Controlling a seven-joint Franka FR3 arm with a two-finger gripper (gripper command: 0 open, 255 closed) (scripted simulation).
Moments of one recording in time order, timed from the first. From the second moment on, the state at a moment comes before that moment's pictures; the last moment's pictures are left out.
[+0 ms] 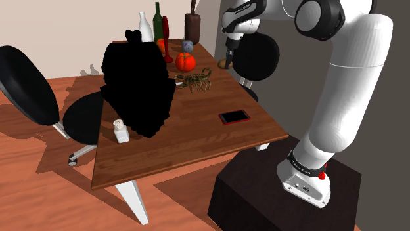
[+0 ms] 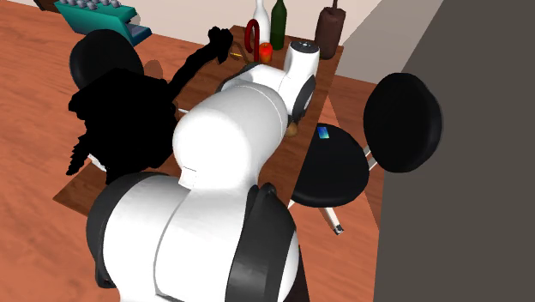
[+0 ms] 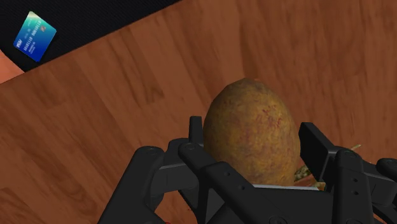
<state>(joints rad) -0.07 0.30 -0.37 -1.77 0.19 2.13 -1.13</state>
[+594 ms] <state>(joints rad) -0.07 0.26 -0.37 -1.69 0.17 2.02 -1.11</state>
